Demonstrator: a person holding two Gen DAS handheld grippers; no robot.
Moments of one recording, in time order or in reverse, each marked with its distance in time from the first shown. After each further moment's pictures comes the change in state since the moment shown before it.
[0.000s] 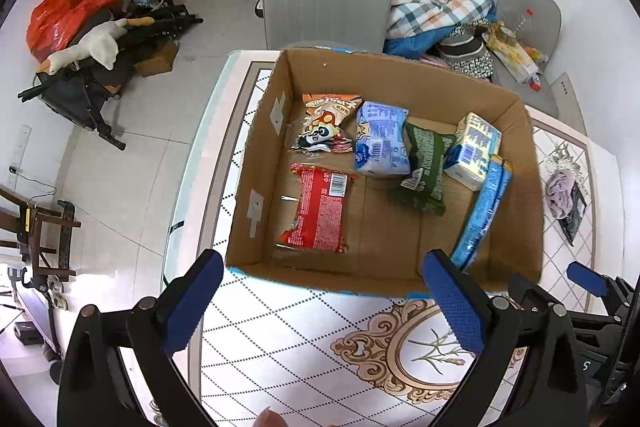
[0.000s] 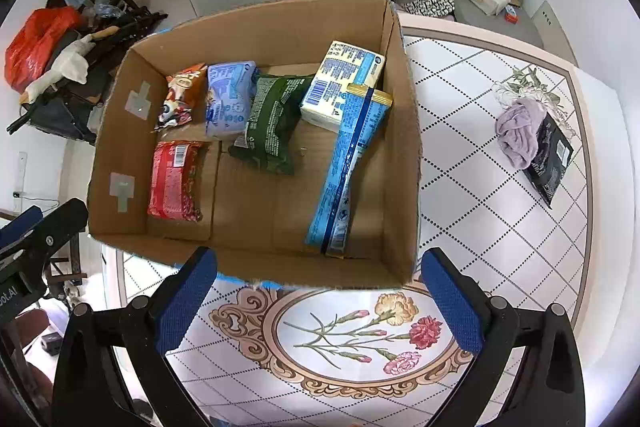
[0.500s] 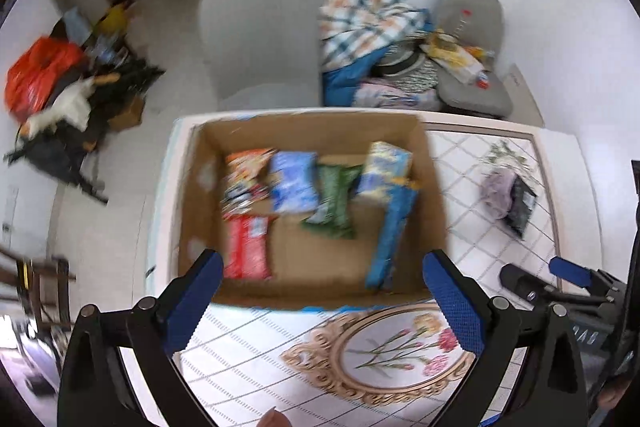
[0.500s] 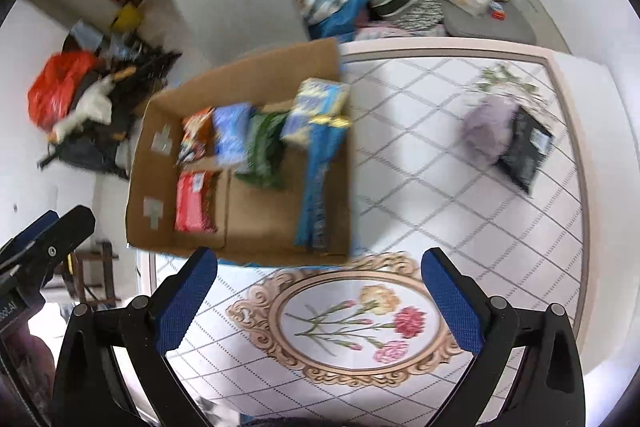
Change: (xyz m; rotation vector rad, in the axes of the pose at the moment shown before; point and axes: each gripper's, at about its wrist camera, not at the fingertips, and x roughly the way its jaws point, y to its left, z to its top) left arm -0.055 -0.115 0.020 0.177 -0.097 -0.062; right arm -0.068 -0.099 -0.011 0.150 -0.087 0.123
